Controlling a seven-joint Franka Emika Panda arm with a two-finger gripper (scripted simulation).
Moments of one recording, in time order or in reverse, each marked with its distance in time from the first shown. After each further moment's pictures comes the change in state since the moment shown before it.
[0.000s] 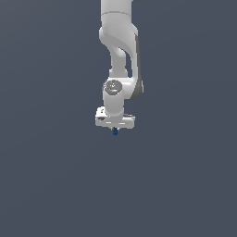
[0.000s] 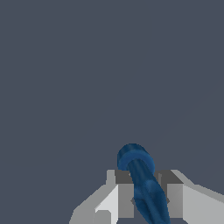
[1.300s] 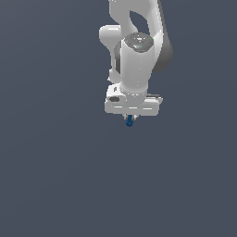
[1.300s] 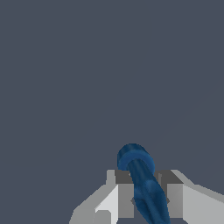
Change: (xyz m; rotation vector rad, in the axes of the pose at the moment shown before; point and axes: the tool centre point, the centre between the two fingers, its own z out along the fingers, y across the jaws) arm 0.052 -0.072 -0.171 -0.001 0.002 0.000
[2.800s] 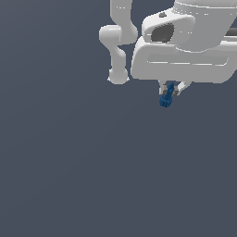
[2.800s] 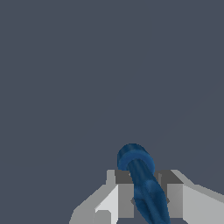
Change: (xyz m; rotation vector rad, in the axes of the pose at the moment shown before) arm 0.068 -0.085 -0.199 0.001 -0.001 0.000
